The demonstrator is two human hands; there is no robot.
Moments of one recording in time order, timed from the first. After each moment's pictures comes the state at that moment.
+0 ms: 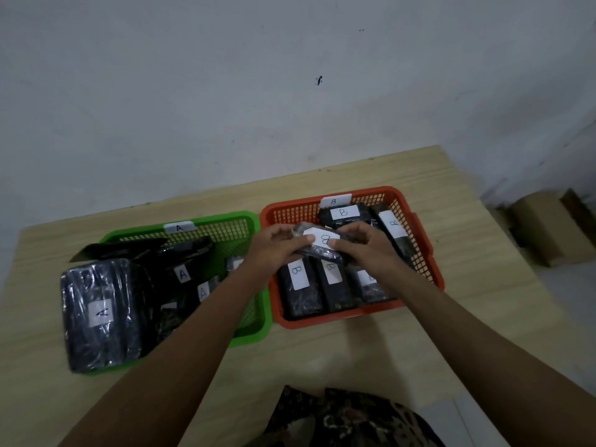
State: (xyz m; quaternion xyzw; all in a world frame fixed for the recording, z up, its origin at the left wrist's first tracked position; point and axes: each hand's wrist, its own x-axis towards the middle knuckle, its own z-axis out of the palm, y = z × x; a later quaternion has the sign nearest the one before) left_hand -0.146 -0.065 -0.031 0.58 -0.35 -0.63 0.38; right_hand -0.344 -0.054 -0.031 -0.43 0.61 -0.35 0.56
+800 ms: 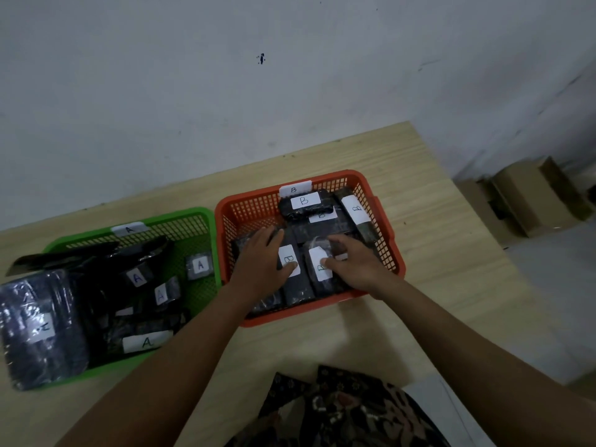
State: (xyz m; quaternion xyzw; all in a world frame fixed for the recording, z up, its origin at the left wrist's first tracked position) left_hand -0.192 -0.051 -0.088 0.58 -0.80 -0.18 0.04; right_hand -0.407 -0.034 -0.075 -0.53 0.68 -0.16 0.48
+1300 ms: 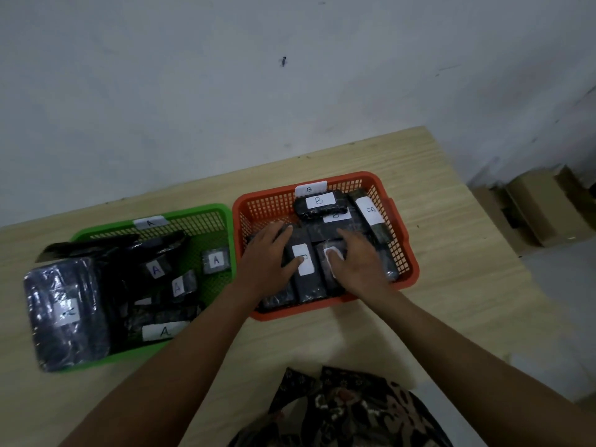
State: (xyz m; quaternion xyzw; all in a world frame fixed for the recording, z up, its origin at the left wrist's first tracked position) left_hand -0.170 -0.046 -0.080 0.56 -0.81 -0.16 0.08; right_hand -0.371 -0.026 -0.079 -0.60 0.70 -0.23 0.31
